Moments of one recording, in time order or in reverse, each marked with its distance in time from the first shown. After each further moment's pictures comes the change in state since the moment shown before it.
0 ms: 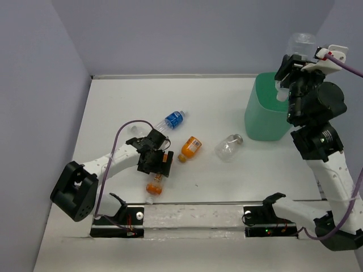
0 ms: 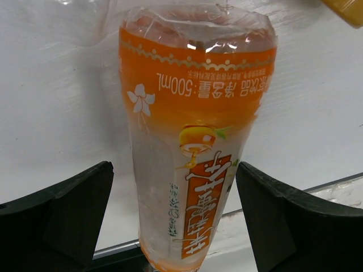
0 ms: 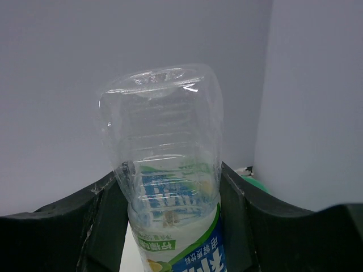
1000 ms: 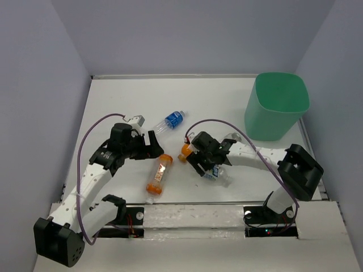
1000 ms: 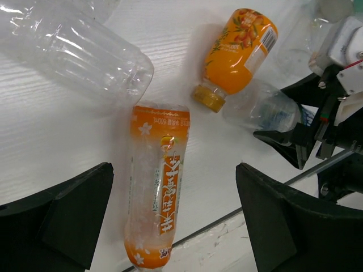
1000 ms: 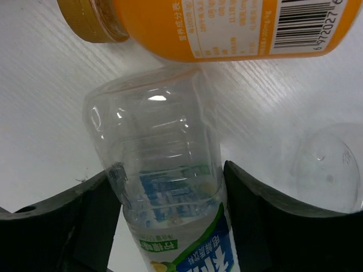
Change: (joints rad) left arm 0.292 -0.435 -0.045 0.157 0.222 -0.032; right arm 0.415 0.550 -0.549 -0.326 -0.565 0.217
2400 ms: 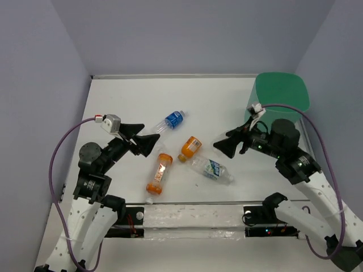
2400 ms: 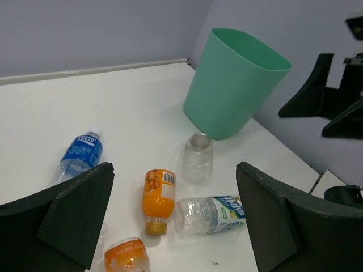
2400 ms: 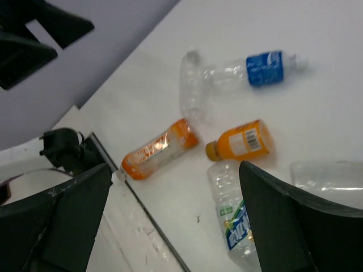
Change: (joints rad) left arm 0.076 -0.393 -0.093 0.533 0.175 0.040; right arm -0.461 -0.838 -0.007 0.140 -0.549 0.241
